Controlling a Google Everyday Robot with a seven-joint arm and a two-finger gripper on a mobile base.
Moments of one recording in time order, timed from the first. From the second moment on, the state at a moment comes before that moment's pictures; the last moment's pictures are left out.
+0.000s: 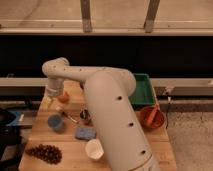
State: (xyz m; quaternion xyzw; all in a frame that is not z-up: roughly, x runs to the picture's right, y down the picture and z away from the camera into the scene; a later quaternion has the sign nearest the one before) arm -0.299 0.075 0.852 -0.43 -0.04 0.28 0.86
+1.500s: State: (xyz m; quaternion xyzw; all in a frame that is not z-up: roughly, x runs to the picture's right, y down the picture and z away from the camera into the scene) arm -0.281 0.118 0.881 -0.44 0.03 0.30 0.85
